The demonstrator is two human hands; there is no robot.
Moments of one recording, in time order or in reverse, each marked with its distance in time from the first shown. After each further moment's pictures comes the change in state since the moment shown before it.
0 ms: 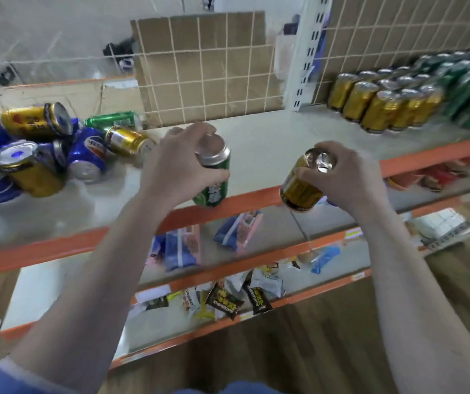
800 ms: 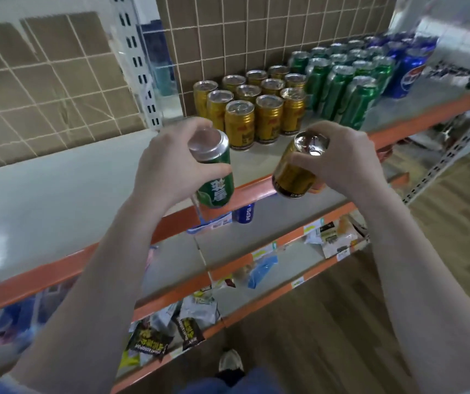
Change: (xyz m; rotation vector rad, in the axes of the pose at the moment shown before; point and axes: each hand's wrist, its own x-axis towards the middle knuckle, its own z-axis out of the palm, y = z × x) left_hand 0.114 0.246 0.218 -0.084 -0.072 0.124; right_hand 0.138 0.259 -0.146 -0.046 0.042 0.038
